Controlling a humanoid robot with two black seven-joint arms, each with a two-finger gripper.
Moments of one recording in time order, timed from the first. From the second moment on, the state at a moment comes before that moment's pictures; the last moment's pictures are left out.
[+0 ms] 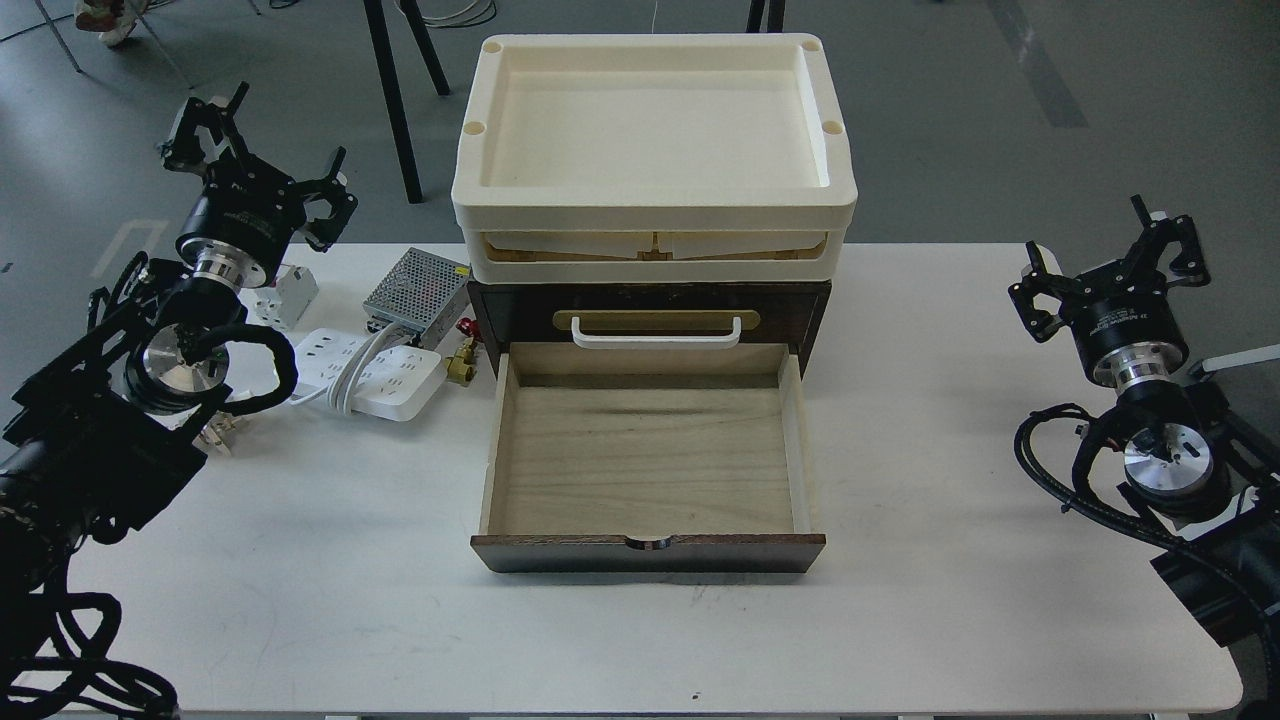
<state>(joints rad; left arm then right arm) -0.76 0.34 -0.74 -0.56 -0.24 -0.46 -0.30 0.47 -0.37 1.02 0.80 0.10 0.28 0.36</state>
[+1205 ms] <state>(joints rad) -0.76 0.81 -0.72 -1.15 1.12 -0.36 -0.30 0.47 -0.37 1.00 0.79 0.10 0.28 0.43</state>
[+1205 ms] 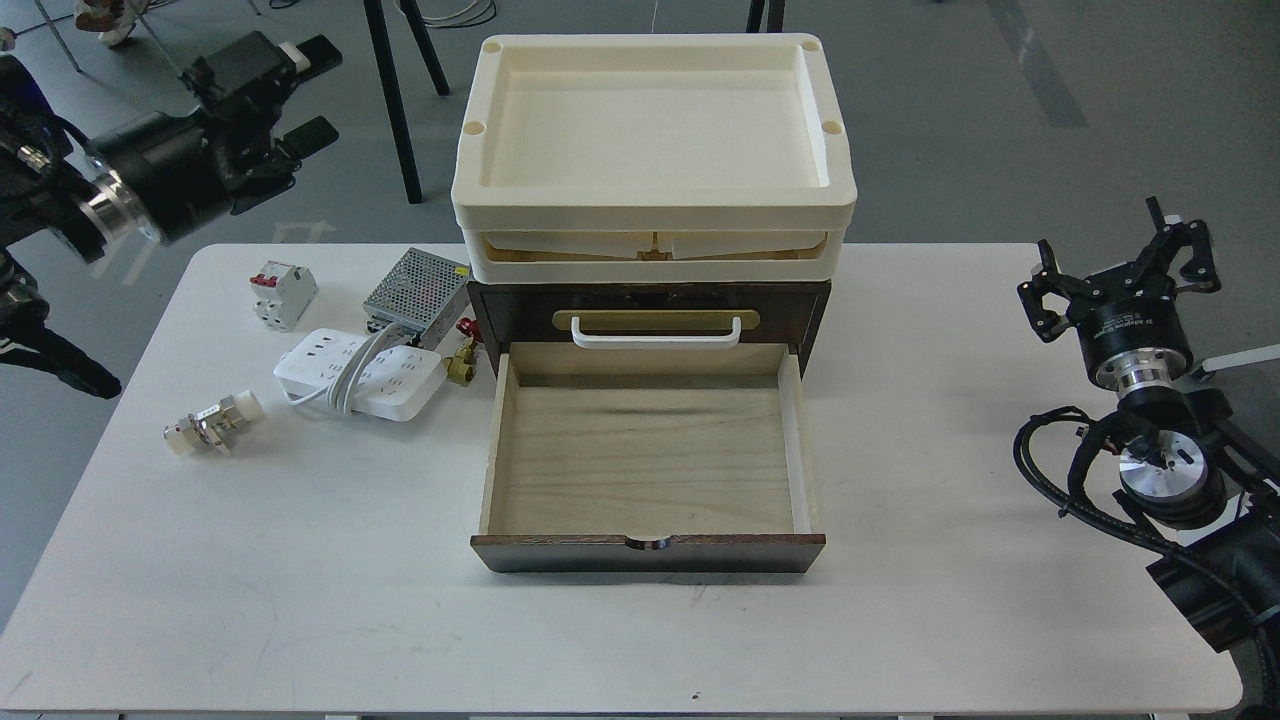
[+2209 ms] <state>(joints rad) -0.76 0.59 -0.30 -0.78 1.97 0.02 -0.30 0.47 -0.37 1.00 0.79 0.10 0.28 0.43</state>
